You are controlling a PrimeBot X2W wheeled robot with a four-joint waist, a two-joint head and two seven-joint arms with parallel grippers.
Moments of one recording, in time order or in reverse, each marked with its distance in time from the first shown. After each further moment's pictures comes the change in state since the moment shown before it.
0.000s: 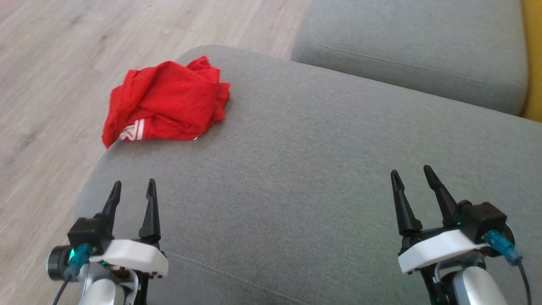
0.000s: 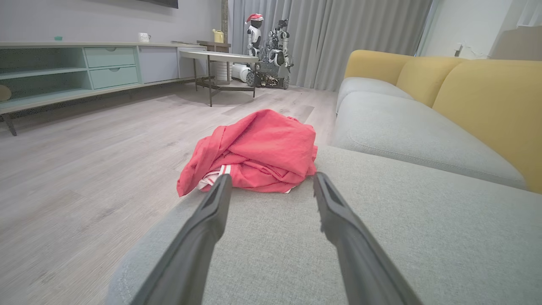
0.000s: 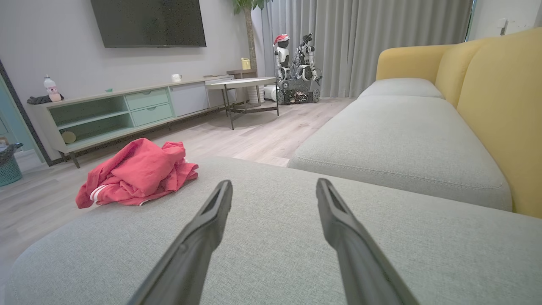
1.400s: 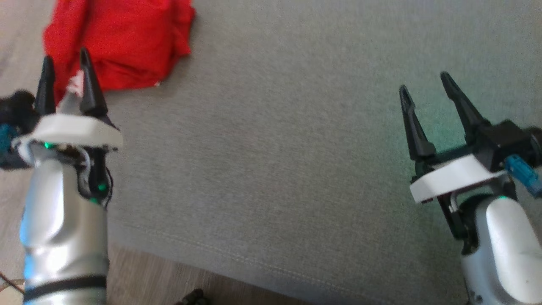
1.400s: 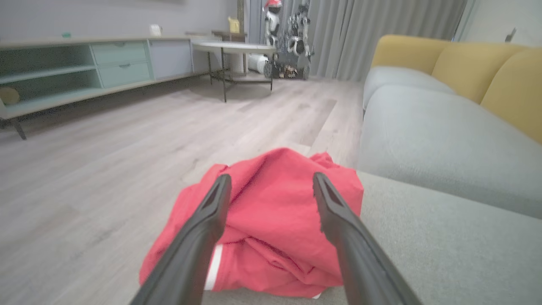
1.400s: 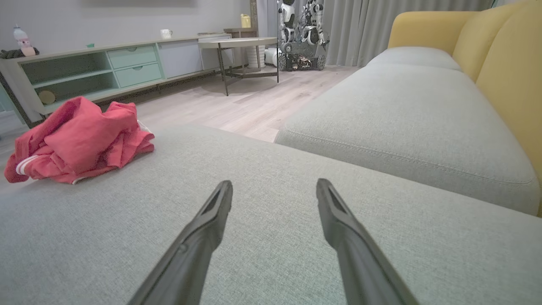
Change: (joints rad) left arm -0.522 -0.002 0.182 0.250 -0.056 -0.052 -0.007; right arm -0.234 -0.082 0.028 -0.207 -0.122 0.000 0.184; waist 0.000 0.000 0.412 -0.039
